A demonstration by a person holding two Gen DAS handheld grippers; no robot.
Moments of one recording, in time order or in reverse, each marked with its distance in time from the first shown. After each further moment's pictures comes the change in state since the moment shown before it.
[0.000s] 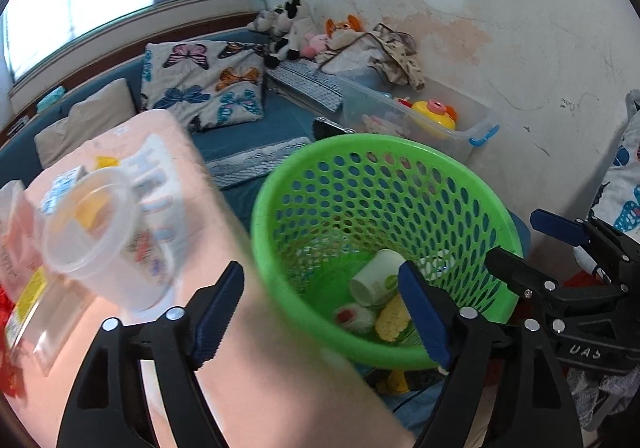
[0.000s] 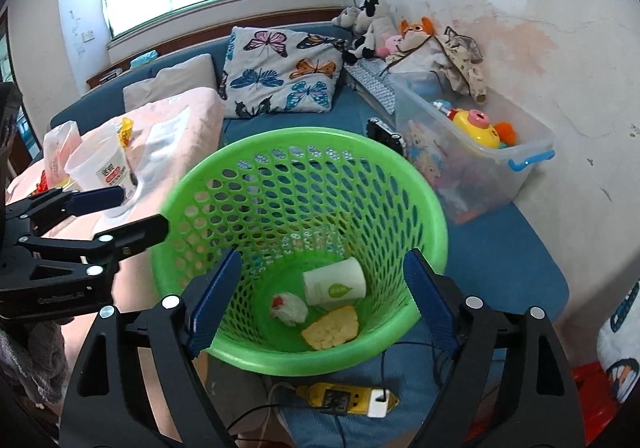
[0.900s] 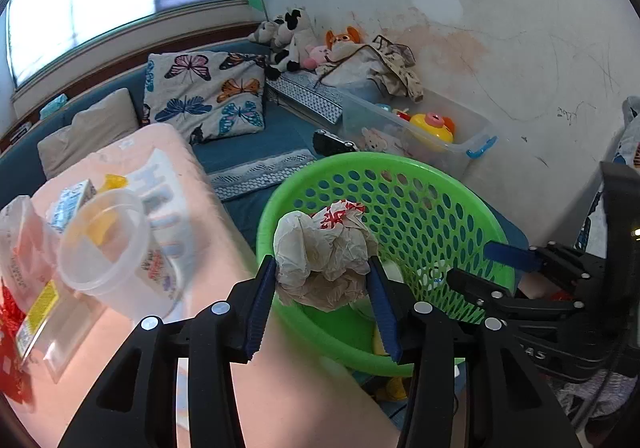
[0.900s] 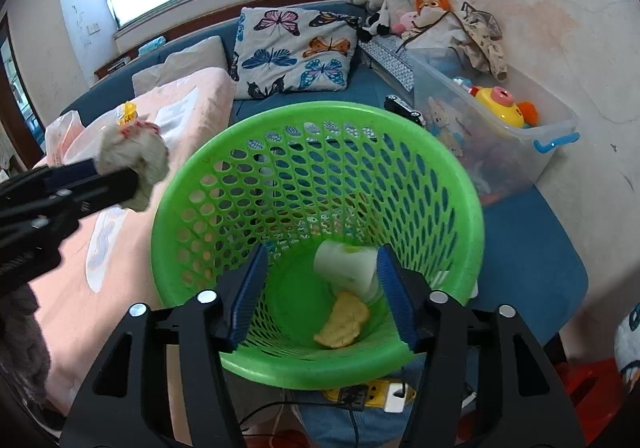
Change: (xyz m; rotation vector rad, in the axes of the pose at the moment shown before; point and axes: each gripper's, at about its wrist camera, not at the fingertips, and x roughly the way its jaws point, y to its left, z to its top) left arm -0.005 -0.002 0.012 0.009 -0.021 -0.016; right arm 0.023 -0.001 -0.002 0.016 0.072 0.057
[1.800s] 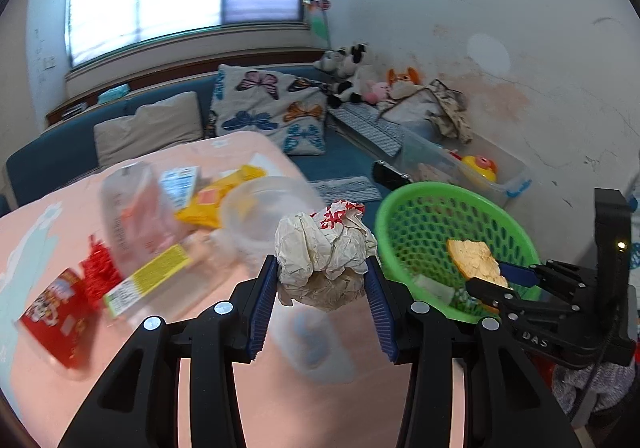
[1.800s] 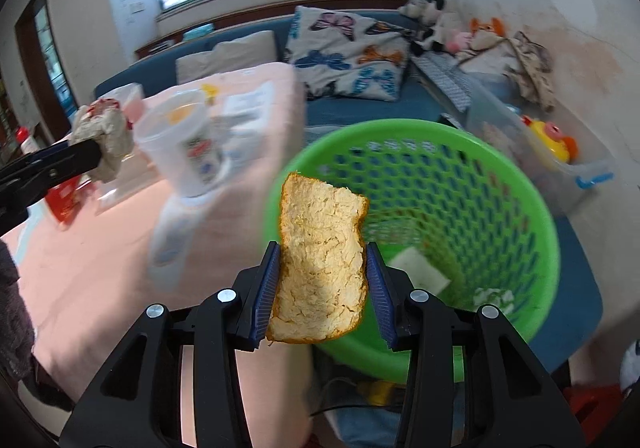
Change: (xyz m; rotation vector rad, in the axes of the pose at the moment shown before) left arm -0.086 0.086 -0.033 -0.119 -0.116 0.116; right arm 0.001 0.079 0.008 -0.108 -0.007 0.080
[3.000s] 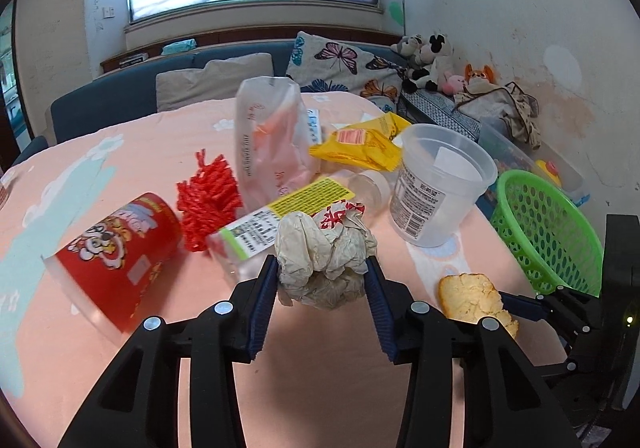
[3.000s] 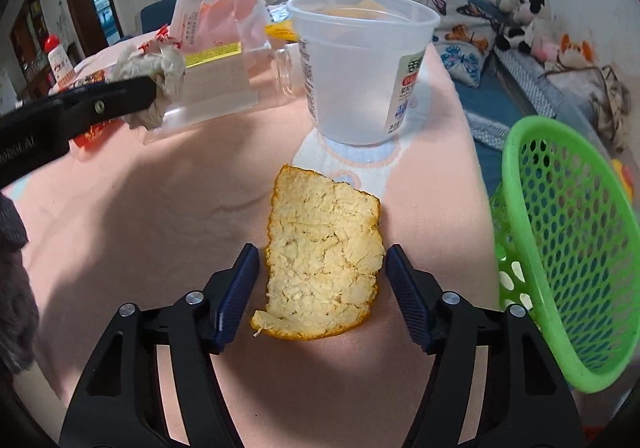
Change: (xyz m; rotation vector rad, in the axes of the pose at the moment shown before) left arm 0.007 0.124 -0.053 -0.163 0.060 0.167; right arm 0.073 0.158 -0.012 -0.237 0.154 0.099
